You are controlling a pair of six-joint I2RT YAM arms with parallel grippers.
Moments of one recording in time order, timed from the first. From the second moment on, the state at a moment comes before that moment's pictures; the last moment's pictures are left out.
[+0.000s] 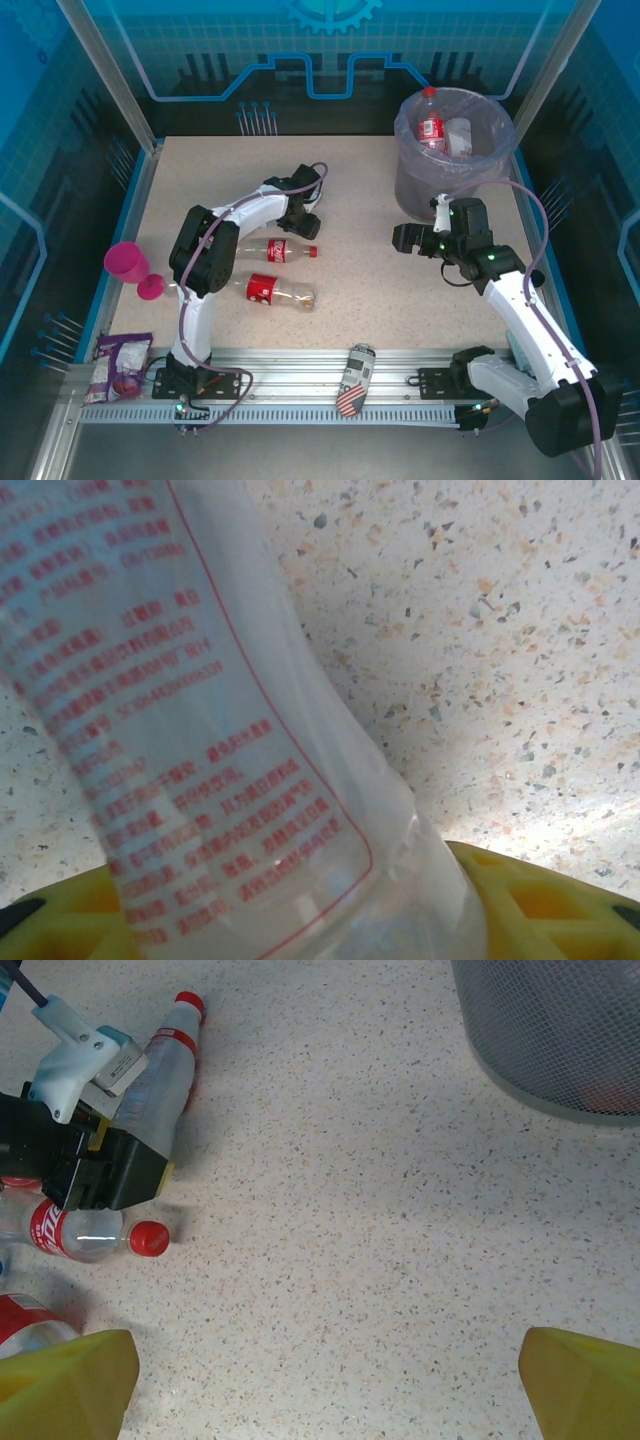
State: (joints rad) left arm -0.46 2.11 1.59 -0.75 -0.06 -0.09; right arm 0.23 1.00 0.86 -0.59 -0.20 0.34
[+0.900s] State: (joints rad) left arm -0.62 1.45 0.91 -0.15 0.37 -0.14; right arm 0.44 1.34 0.99 -0.15 -0.33 0.60
